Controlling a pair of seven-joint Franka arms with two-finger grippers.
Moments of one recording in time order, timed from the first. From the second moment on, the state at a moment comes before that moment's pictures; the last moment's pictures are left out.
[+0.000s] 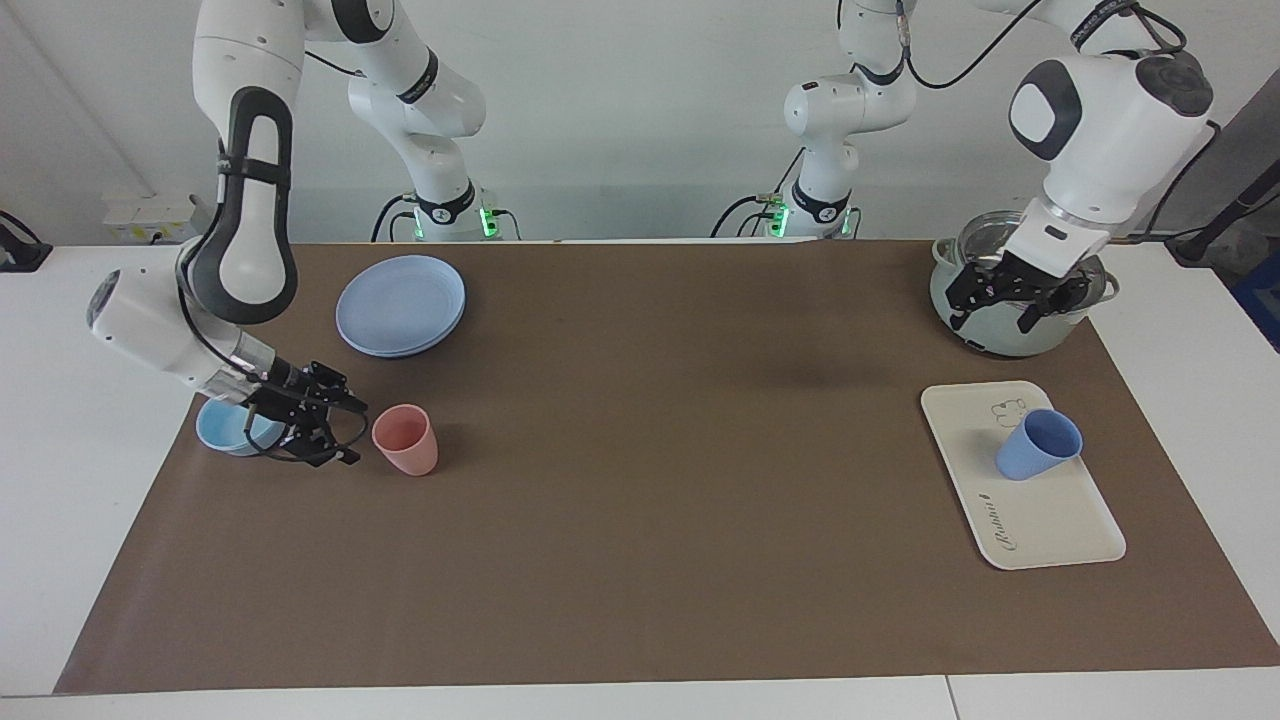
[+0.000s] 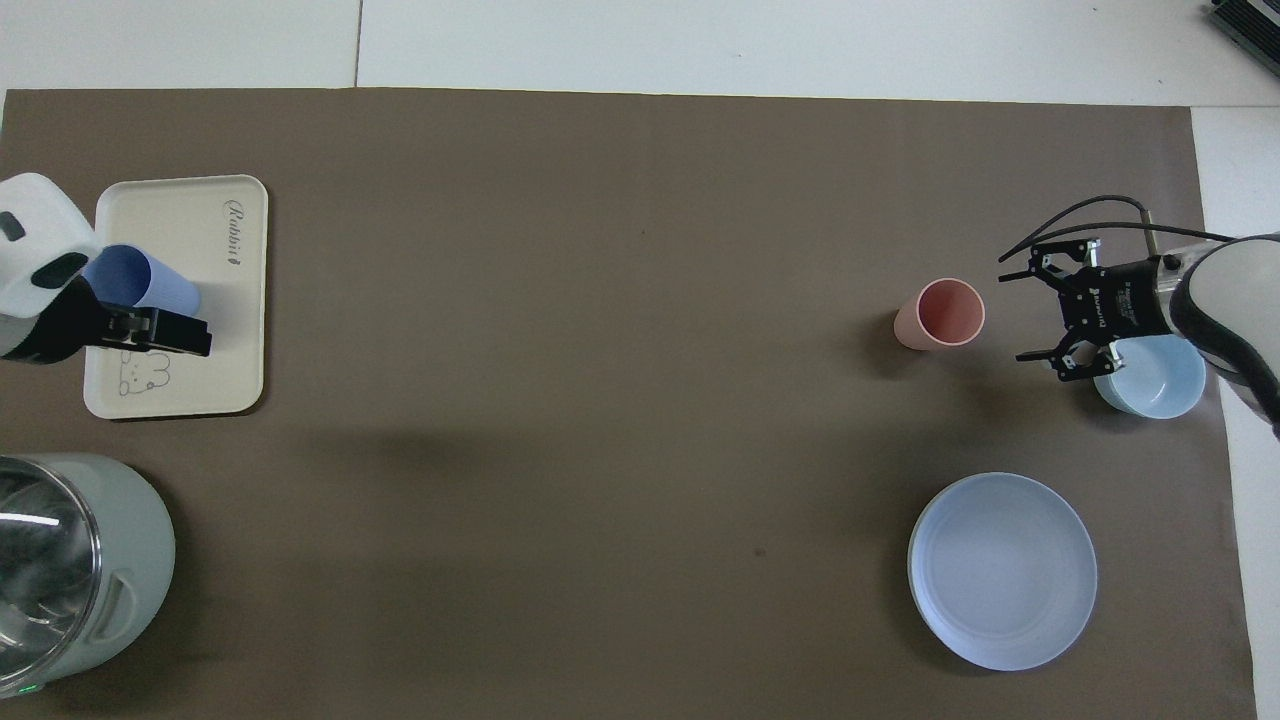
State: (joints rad) left arm 0.07 -0.06 -0.11 -1.89 -0.03 1.84 0.14; right arm -0.23 0.25 0.02 -1.88 0.47 2.05 0.76
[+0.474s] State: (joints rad) left arm -0.05 -0.11 -0.11 -1.91 -0.03 1.80 -0.02; right arm -0.17 0.05 0.03 -1.88 0.23 1.95 0.55
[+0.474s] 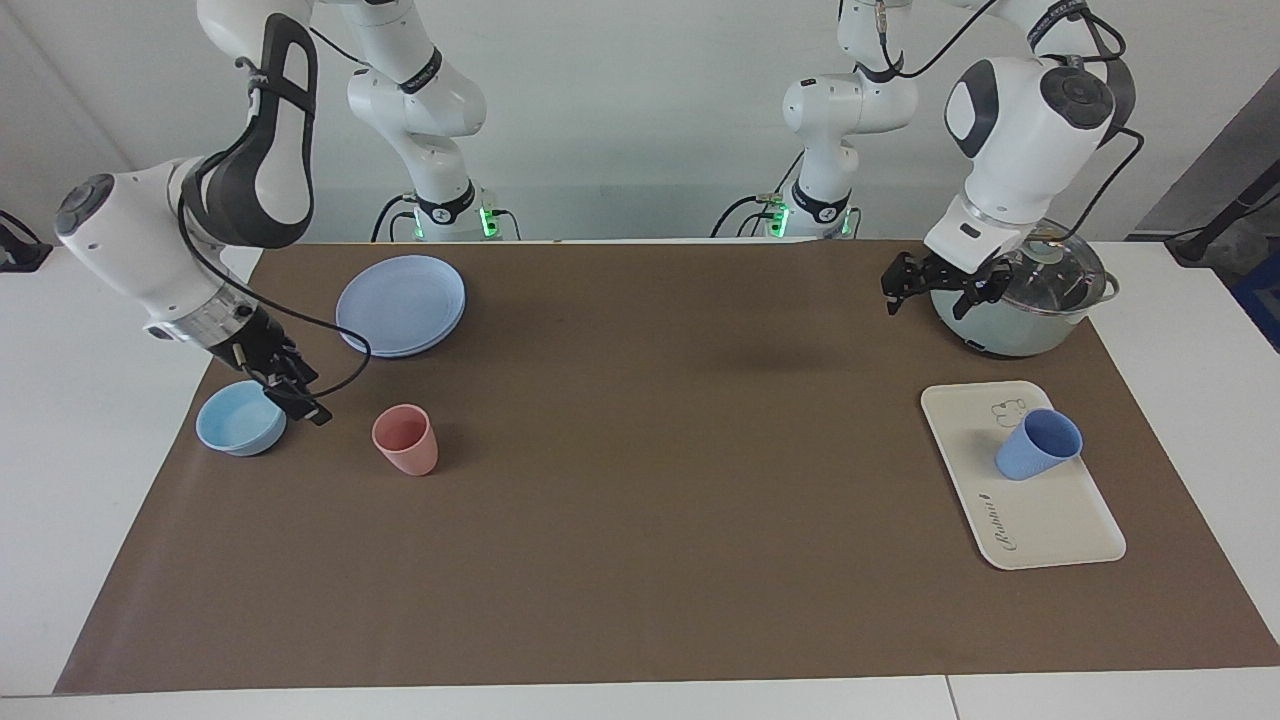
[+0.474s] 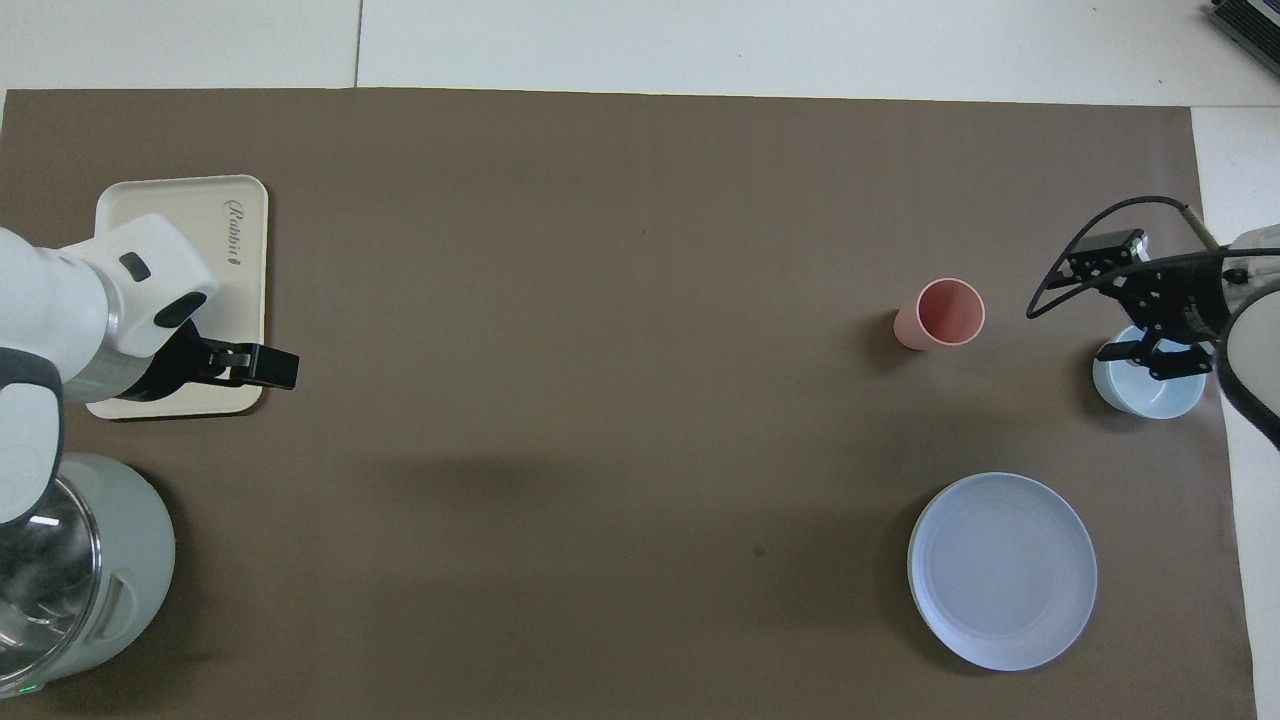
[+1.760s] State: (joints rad) left arm -0.01 0.01 -0.08 -1.51 -0.01 1.51 0.07; right arm 0.03 -0.01 0.04 -1.63 -0.04 1.59 0.24
